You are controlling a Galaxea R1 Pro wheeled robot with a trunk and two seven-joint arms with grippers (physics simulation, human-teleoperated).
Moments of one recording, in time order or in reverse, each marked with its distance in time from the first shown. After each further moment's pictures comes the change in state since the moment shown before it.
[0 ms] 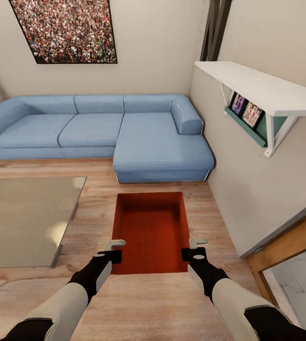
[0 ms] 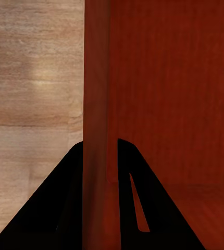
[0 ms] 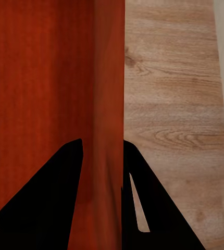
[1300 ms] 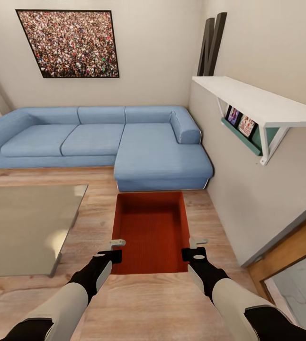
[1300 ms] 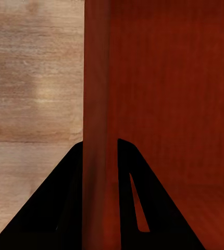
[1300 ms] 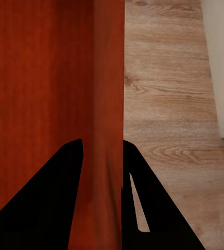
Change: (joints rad) left arm 0.000 -0.001 0.000 -0.003 -0.002 0.004 0.002; right arm 0.000 -0.001 0.001 0.001 -0.003 0.000 0.000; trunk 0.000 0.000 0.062
